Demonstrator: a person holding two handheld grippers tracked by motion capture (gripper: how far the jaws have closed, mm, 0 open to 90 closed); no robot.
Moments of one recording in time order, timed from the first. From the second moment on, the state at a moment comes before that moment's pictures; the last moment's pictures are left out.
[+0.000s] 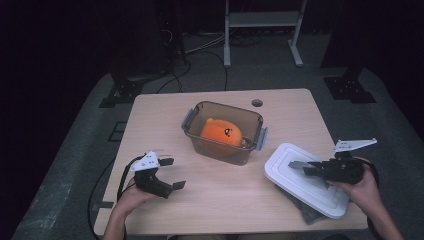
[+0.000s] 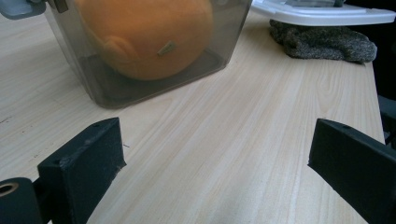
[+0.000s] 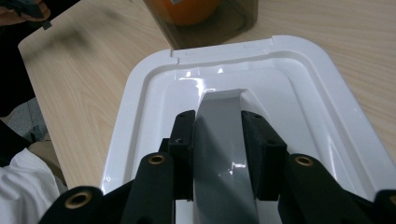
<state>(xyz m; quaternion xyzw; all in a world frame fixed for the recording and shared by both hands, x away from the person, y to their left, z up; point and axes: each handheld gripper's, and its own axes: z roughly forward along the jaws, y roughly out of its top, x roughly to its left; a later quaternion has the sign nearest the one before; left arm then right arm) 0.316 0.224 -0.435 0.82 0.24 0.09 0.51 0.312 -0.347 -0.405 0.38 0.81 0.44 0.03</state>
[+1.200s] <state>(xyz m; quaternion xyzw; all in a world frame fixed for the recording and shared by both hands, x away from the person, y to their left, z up) 0.316 0.224 -0.434 0.82 0.24 0.09 0.52 0.311 -0.339 -0.319 0.34 0.82 0.46 0.05</state>
